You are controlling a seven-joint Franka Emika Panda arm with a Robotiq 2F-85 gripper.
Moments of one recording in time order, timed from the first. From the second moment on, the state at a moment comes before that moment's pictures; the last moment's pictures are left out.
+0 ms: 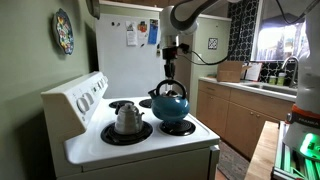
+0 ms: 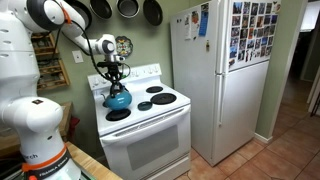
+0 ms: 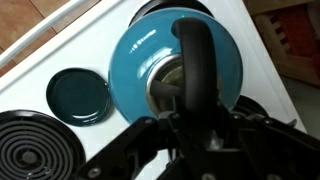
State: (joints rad) arm 0.20 0.11 0.21 -1.99 -0.01 2.06 -0.06
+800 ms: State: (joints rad) arm 0.20 0.19 0.18 -1.74 0.00 2.05 0.32
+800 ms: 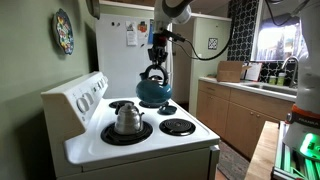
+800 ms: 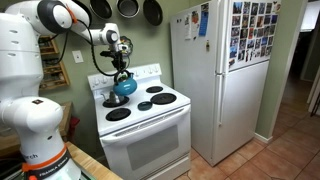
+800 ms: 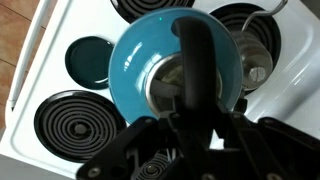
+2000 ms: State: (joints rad) arm 0.21 0.30 0.17 -1.73 -0.04 2.15 0.32
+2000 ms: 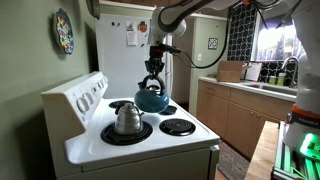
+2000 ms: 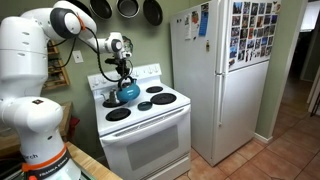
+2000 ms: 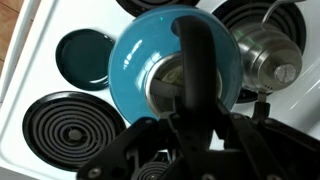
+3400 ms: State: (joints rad) arm 0.23 0.79 0.07 -1.07 -0.01 2.31 0.44
